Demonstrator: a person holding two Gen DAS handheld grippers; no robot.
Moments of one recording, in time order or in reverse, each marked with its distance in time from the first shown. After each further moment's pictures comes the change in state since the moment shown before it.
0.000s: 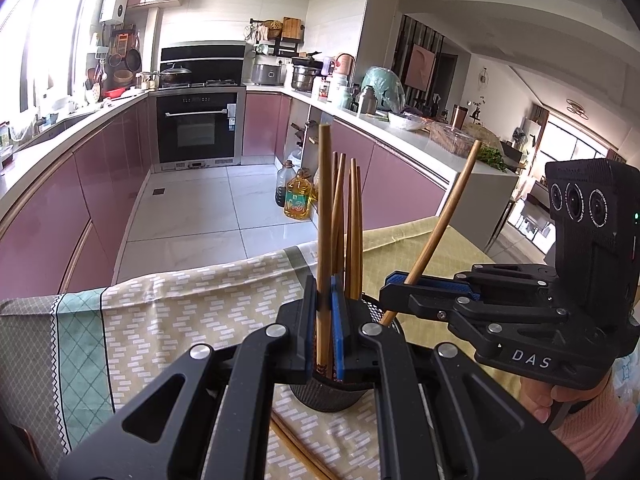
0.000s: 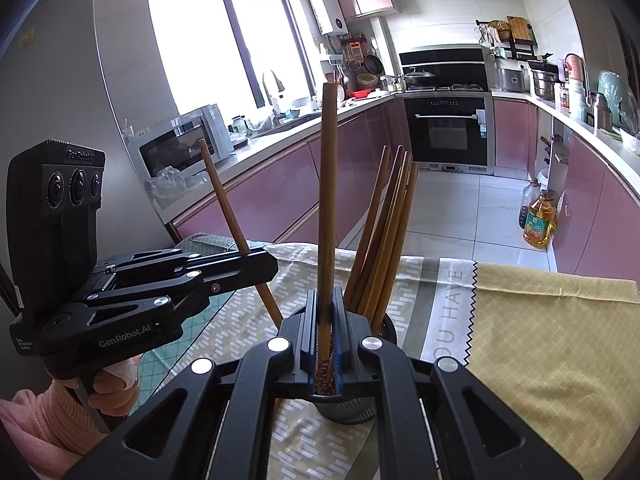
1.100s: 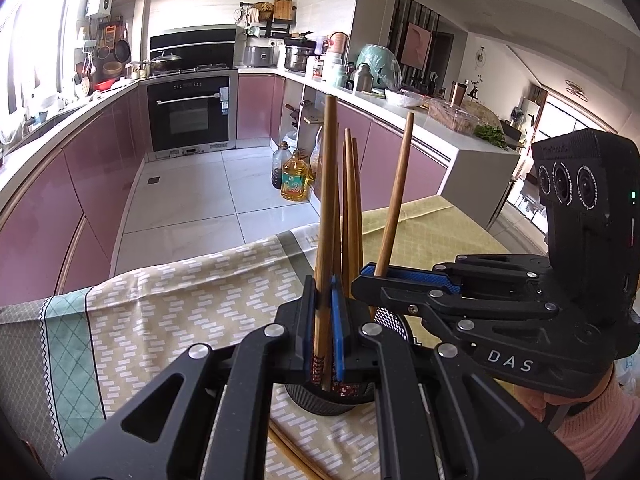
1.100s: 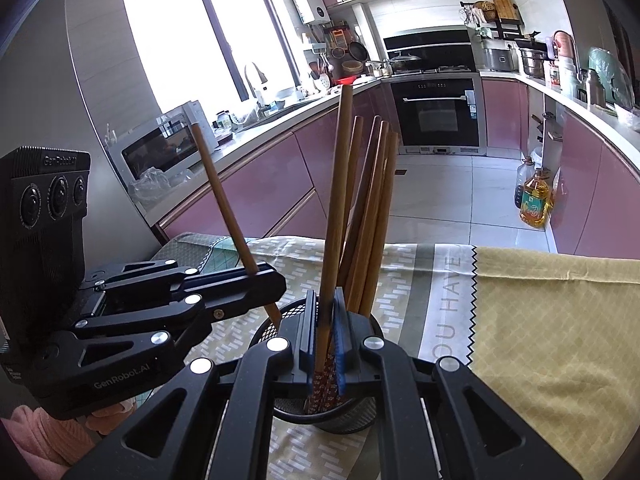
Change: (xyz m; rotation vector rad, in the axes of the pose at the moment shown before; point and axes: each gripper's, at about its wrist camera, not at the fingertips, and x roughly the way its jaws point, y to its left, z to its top) left arm 0.046 -0.005 -0.001 0.028 0.077 -0.008; right arm 0.025 -0.017 0.000 0.064 0.037 -0.017
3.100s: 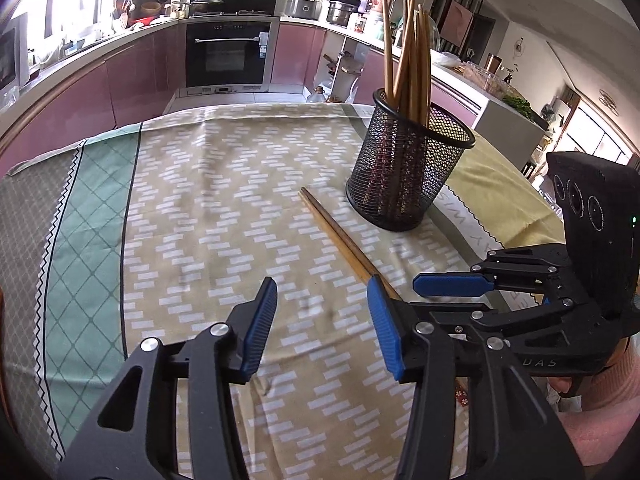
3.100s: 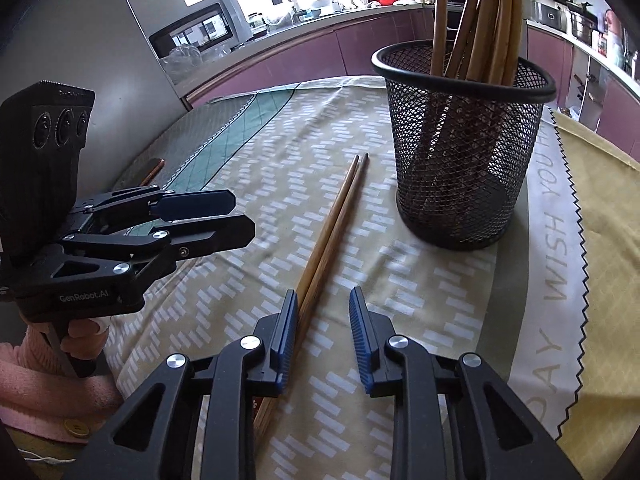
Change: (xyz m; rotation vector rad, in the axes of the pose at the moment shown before) left arm -0.036 0.049 -0.156 -0.136 0.146 0.061; right arm 0.037 0.075 -0.130 -0.116 0.310 0.034
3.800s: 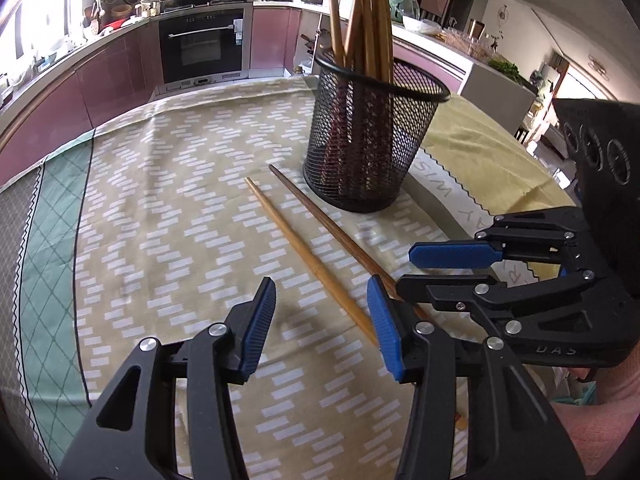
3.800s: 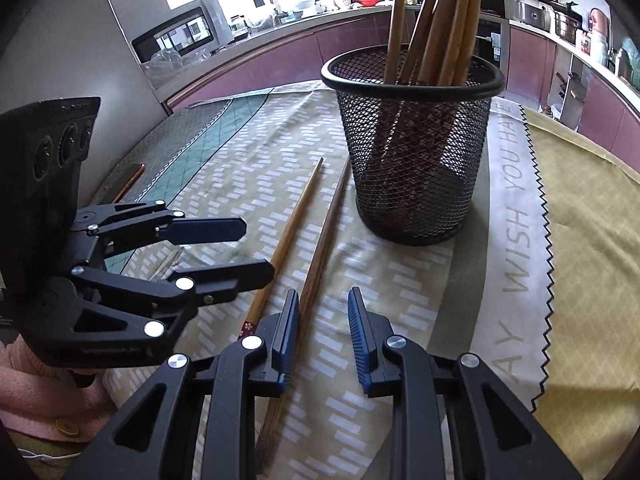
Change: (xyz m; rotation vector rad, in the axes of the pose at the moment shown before) left arm 0.036 -0.037 0.002 0.099 0.087 -0.003; right arm -0.011 -0.022 -0.003 0.034 -0.004 -0.053
